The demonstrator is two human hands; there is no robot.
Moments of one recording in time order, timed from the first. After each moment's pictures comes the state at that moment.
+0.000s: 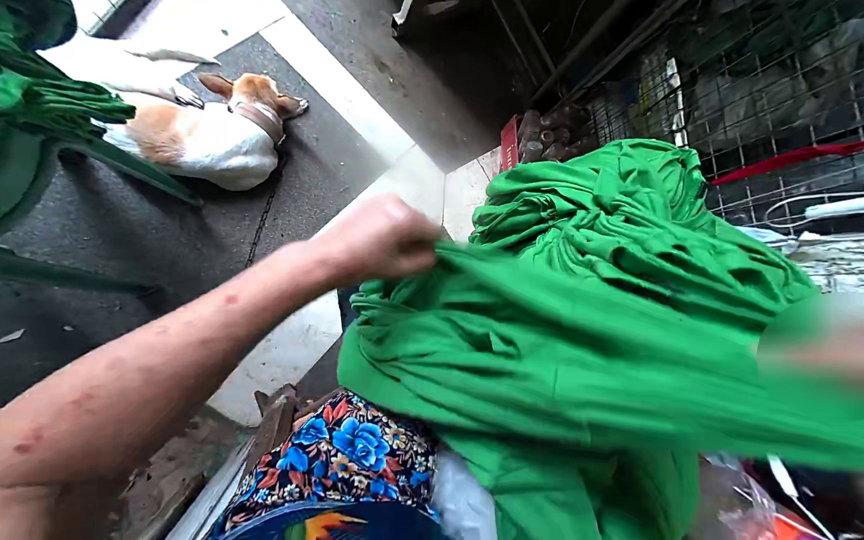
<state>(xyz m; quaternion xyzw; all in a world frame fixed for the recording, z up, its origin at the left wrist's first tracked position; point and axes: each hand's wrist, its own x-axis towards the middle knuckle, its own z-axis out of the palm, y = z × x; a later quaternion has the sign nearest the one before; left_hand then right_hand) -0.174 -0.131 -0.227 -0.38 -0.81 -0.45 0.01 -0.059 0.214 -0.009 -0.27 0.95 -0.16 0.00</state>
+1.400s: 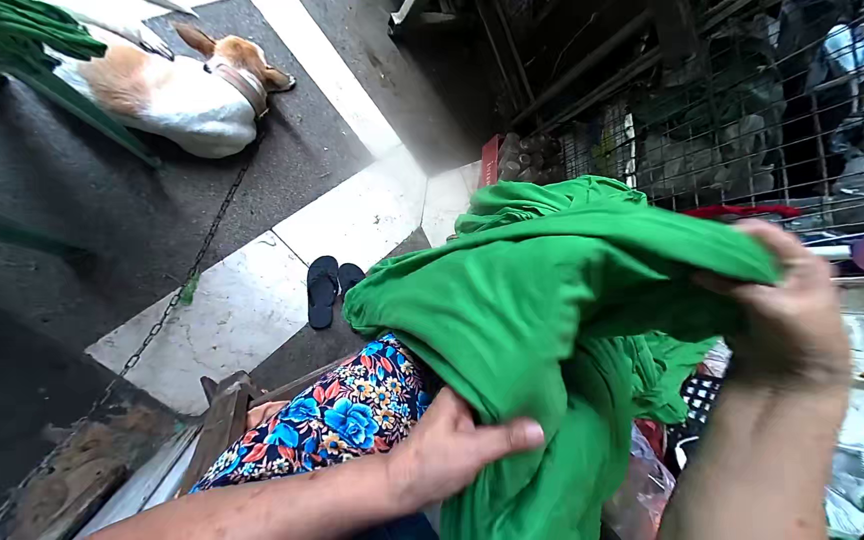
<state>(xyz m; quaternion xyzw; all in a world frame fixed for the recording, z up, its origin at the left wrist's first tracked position) 0.014 -0.041 -0.161 0.04 -0.33 -0.92 -0.22 -0.144 0.198 -0.023 -0.13 0.92 -0.38 0.05</state>
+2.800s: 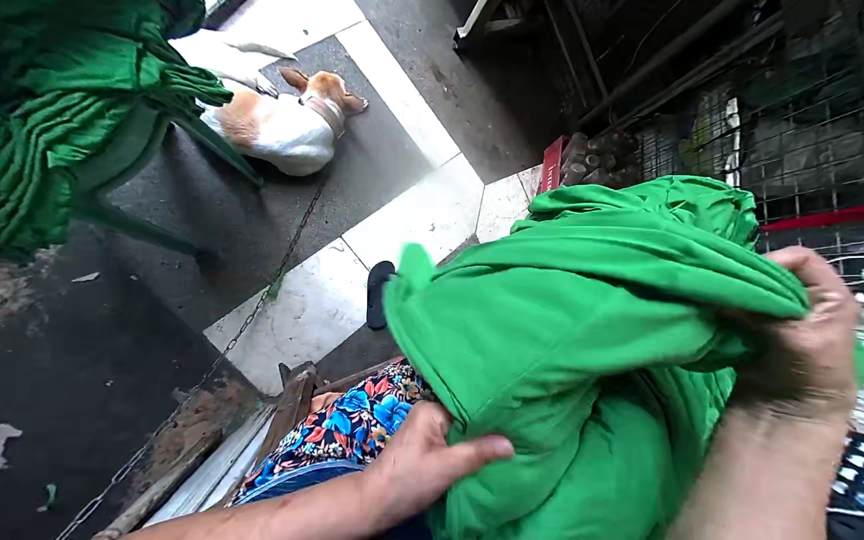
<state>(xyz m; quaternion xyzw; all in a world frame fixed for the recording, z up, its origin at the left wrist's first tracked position) 0.037 -0.082 -0.192 0.05 -0.53 -0.82 -0.19 -0.139 0.204 -0.096 -0.11 0.88 -0.46 0.04</state>
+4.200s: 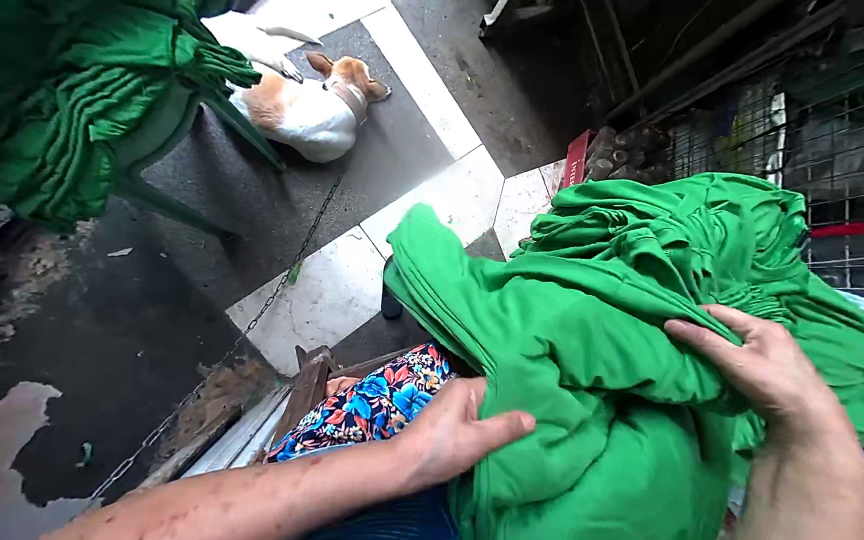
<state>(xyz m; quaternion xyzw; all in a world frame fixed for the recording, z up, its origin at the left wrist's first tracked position) 0.015 -0.089 -0.184 0.09 -0.50 -0.78 -0.37 -0.118 0.187 -0.096 0.07 0.96 -0.17 0.23</state>
